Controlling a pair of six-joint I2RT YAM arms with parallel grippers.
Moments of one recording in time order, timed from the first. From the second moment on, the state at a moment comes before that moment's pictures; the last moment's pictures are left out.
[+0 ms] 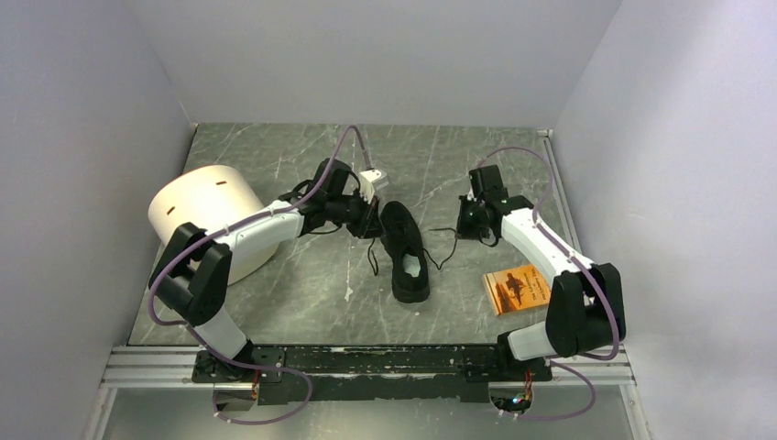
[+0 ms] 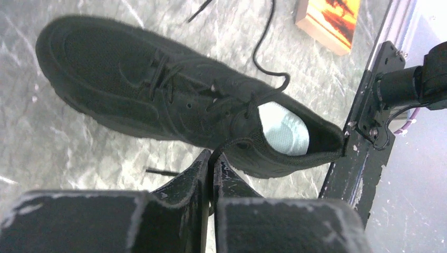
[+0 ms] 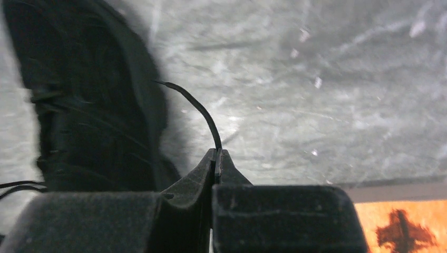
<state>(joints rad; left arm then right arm) -0.62 1.65 1.10 -0.17 0.60 -0.07 0.26 1.41 0.94 -0.58 -0.01 0.36</state>
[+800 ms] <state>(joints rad) -0.66 1.54 0.73 0.50 0.60 -0.20 0.54 1.75 1.31 -0.16 -0.50 0.83</state>
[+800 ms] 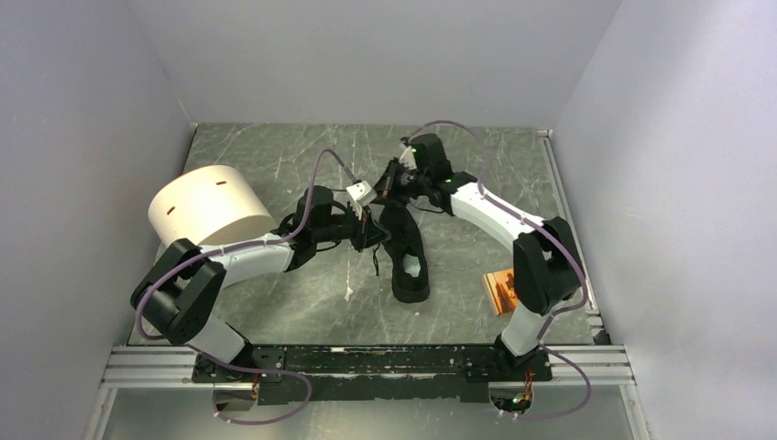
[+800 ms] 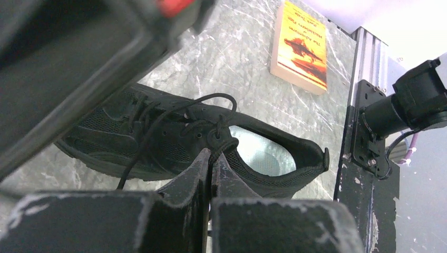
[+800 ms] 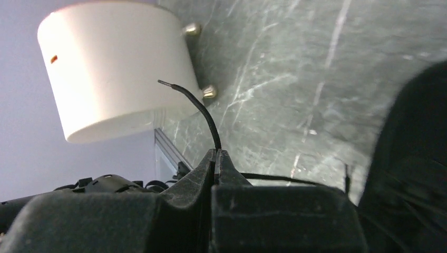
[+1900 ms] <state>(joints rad) -0.69 1.43 0.57 0.63 0.57 -0.22 0.61 2.02 1.45 -0.56 -0.77 0.58</state>
